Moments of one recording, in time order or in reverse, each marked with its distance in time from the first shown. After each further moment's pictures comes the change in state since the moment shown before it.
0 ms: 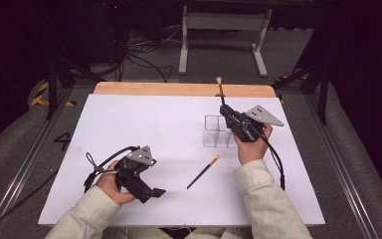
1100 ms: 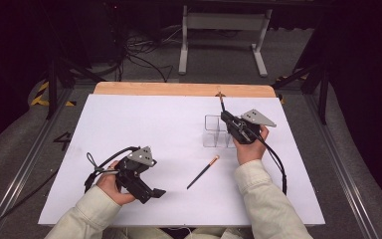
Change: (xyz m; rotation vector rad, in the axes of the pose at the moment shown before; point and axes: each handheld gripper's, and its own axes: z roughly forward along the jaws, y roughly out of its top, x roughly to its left) left arm 0.000 0.001 0.002 0.007 -0.007 0.007; right arm -0.017 -0.033 0.013 0.121 -0.067 0.021
